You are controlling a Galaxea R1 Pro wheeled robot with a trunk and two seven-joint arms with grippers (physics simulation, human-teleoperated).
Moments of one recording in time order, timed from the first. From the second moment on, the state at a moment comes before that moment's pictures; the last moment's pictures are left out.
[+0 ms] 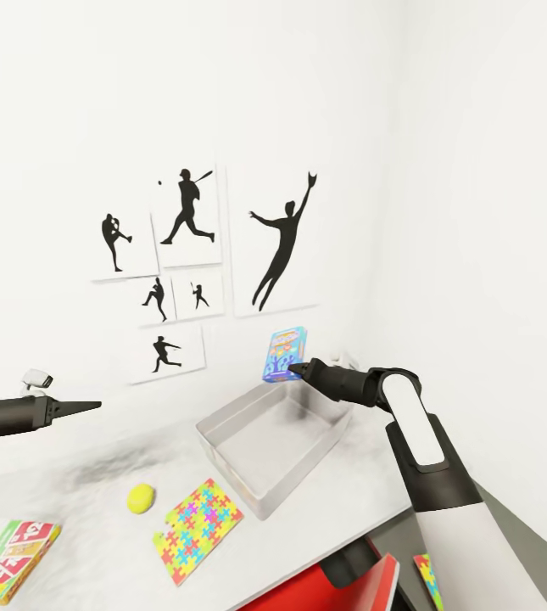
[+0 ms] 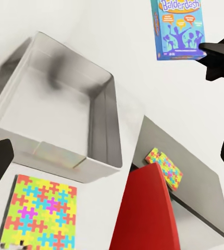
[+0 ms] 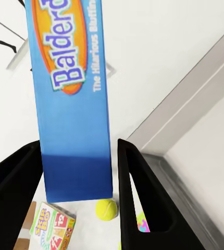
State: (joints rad) left arm -0.66 0.60 0.22 -1.01 0.07 0.87 -1.57; right arm -0.69 0.05 0.12 -1.39 -1.15 0.95 -0.40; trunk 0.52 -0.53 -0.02
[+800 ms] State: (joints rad) left arm -0.66 0.60 0.22 -1.01 0.07 0.87 -1.57; right arm -0.69 0.05 0.13 -1.40 -1.15 0.95 -0.40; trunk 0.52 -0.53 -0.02
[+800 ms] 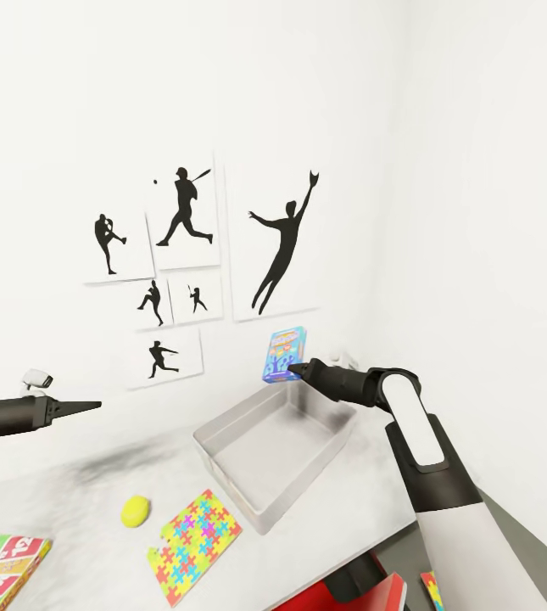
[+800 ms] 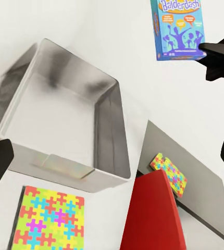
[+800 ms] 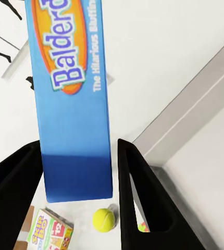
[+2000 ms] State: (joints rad) left arm -0.66 0.60 0.22 -1.01 0.07 0.87 -1.57; right arm -0.70 0.05 0.07 -1.28 -1.15 0.95 -0.40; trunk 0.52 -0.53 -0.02
